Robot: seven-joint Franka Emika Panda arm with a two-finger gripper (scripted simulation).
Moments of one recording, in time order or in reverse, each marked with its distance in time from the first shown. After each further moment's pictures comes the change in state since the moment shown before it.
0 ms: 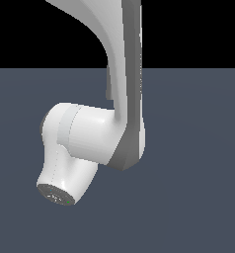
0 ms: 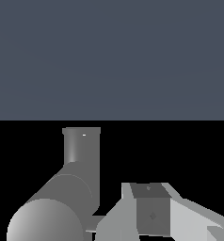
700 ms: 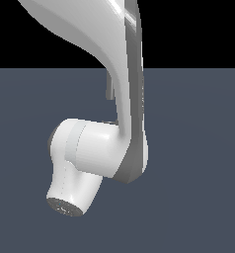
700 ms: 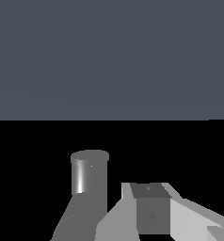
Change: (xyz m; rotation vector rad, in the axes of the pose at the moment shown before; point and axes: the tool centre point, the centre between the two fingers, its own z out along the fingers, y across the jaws) arm 0.029 -0.009 0.000 -0.003 -0.008 0.002
